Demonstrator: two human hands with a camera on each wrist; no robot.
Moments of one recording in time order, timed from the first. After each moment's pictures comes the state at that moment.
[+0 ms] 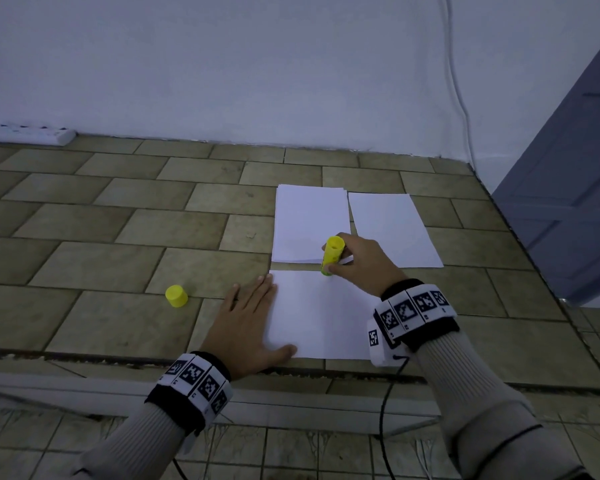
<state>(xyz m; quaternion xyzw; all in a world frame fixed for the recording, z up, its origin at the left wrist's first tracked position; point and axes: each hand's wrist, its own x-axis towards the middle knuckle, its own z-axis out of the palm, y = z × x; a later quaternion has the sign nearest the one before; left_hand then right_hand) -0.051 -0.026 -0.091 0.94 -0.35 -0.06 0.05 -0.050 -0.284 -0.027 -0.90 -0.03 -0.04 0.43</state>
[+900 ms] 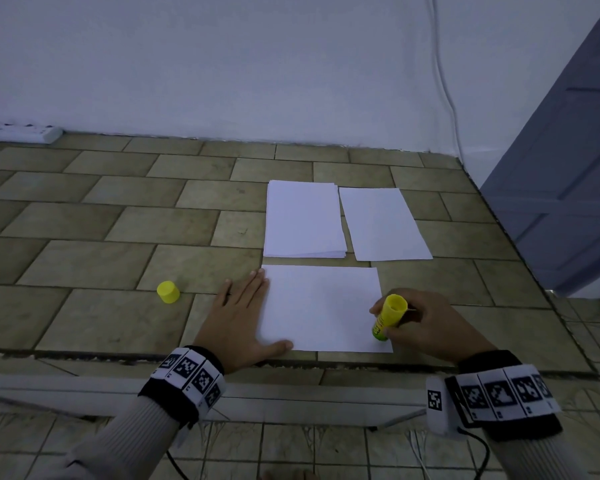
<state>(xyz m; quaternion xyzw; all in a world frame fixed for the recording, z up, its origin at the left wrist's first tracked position) -0.052 -0.025 -0.094 0.93 -0.36 -0.04 0.06 -0.177 -0.326 -0.020 -0.88 0.01 0.02 0.48</state>
